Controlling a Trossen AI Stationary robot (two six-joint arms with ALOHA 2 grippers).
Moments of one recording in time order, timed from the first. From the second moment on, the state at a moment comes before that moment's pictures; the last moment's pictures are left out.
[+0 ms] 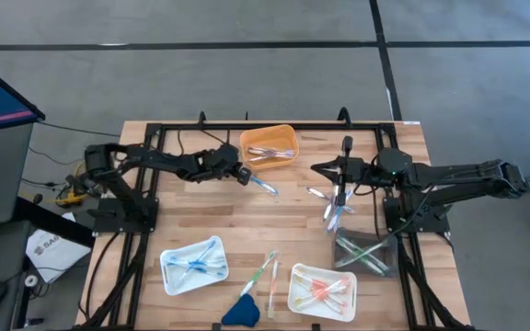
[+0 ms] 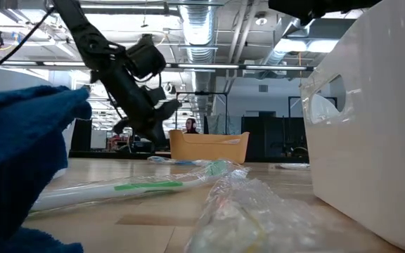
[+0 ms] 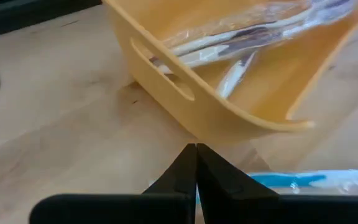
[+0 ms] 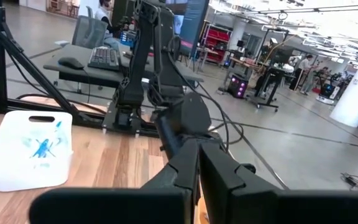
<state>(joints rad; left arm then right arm) 0.35 1.64 0.71 0.14 -0.33 -0.53 -0.03 0.87 0.62 0.24 0.14 -0.26</state>
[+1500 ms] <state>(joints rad) 0.10 1.51 0.75 0.38 -0.24 -0.42 -0.04 0.87 0.62 0.19 0.13 -0.26</state>
